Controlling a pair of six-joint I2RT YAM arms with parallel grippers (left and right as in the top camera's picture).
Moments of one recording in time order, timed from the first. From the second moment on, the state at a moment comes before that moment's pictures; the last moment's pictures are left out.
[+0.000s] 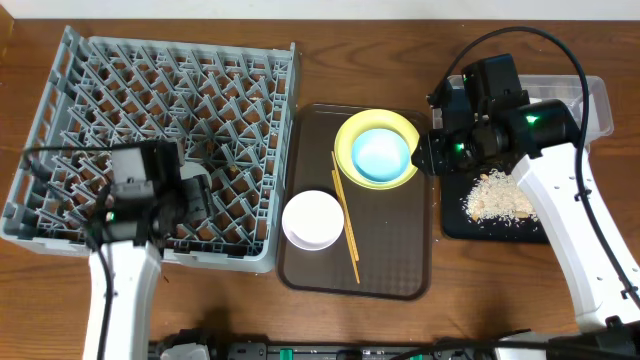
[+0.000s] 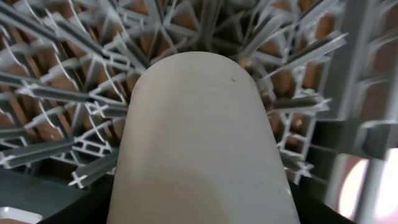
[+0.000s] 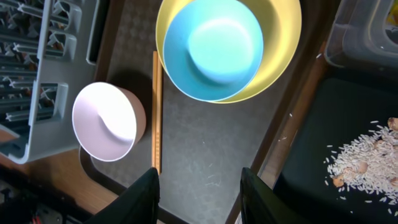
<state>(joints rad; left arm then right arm) 0.12 1.15 0.92 -0.86 0.05 -0.09 0.25 1.54 1.48 -1.16 -0.29 0.13</state>
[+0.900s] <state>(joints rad) 0.11 1.29 1.09 -0.91 0.02 -0.10 0.25 1.54 1.48 -1.18 -0.28 0.12</state>
